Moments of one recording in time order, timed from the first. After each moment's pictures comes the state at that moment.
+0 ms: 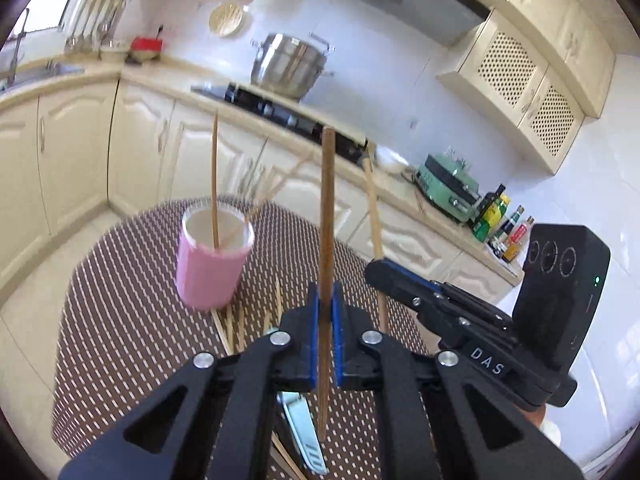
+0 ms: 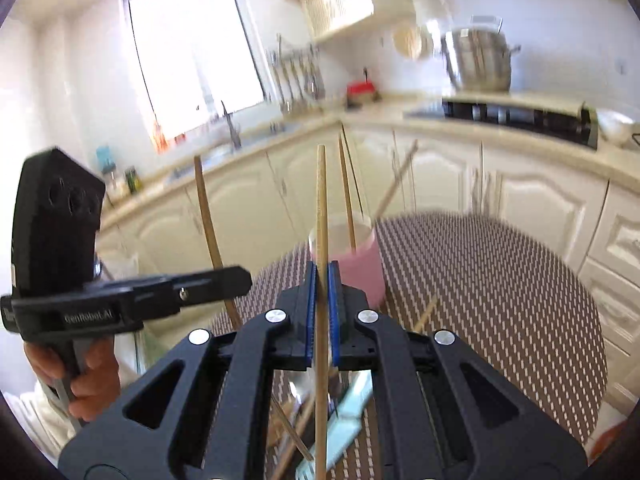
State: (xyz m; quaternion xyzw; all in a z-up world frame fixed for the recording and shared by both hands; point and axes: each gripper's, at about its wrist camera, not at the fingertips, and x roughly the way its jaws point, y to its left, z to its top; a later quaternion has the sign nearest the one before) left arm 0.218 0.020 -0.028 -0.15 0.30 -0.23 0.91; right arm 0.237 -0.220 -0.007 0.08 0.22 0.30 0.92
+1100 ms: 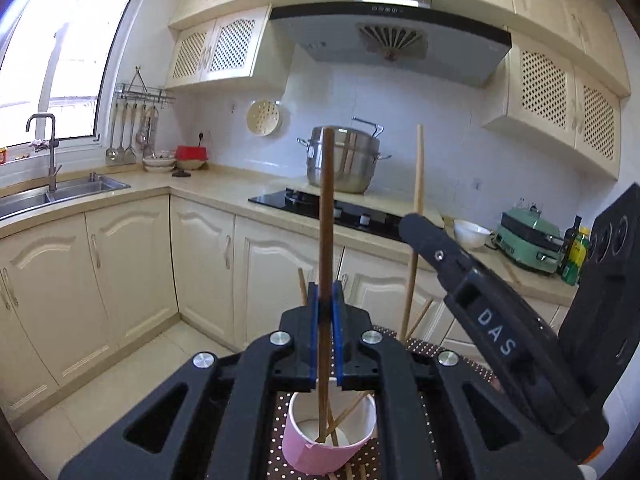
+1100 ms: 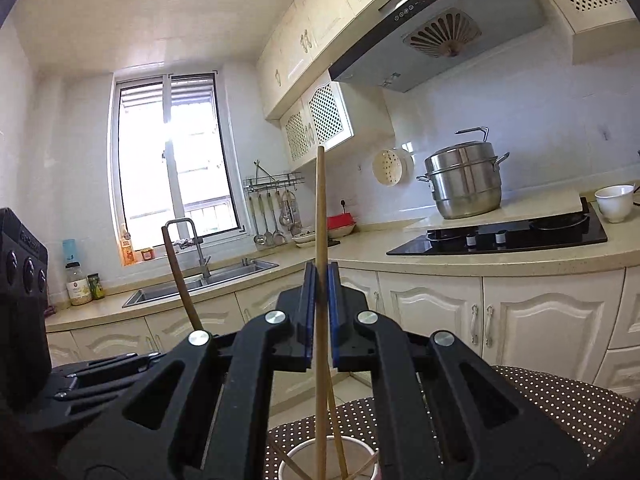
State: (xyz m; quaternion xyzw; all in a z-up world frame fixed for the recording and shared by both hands) left arm 0.323 0.042 0.002 -0.06 0.17 -0.10 0.98; right arm 0.345 -0.160 0.016 0.12 0.03 0.24 0.96
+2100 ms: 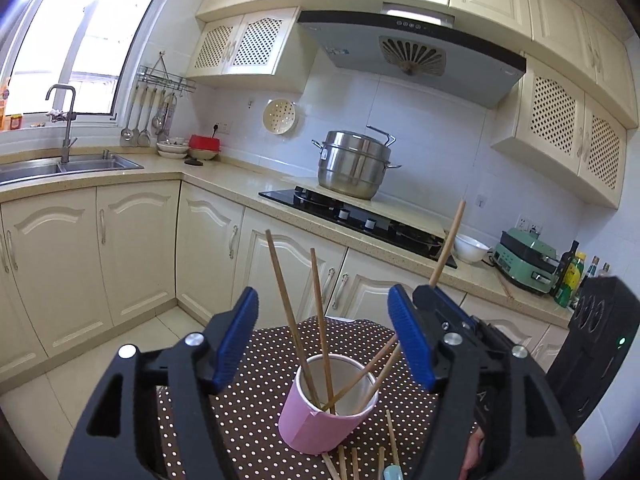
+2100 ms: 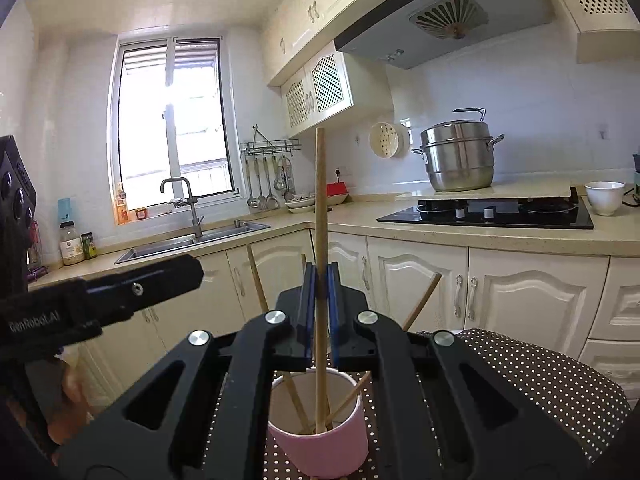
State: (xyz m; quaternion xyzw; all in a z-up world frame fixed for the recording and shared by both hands) left arm 0.282 0.065 -0.012 -0.12 0.16 -0.09 0.98; right arm 0.313 -0.161 -0.018 0.08 0.08 0.23 0.97
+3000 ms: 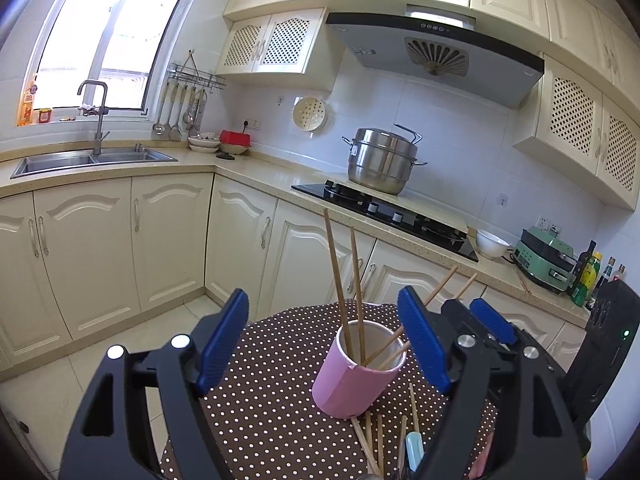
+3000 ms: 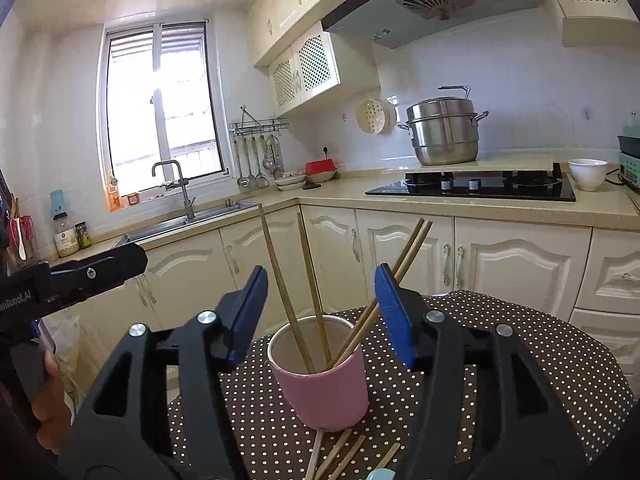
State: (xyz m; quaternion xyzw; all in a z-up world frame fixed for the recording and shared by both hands) left arm 0.236 0.086 -0.021 -0.12 0.17 -0.04 0.98; right arm 0.277 -0.170 -0.029 0.08 0.12 0.21 0.97
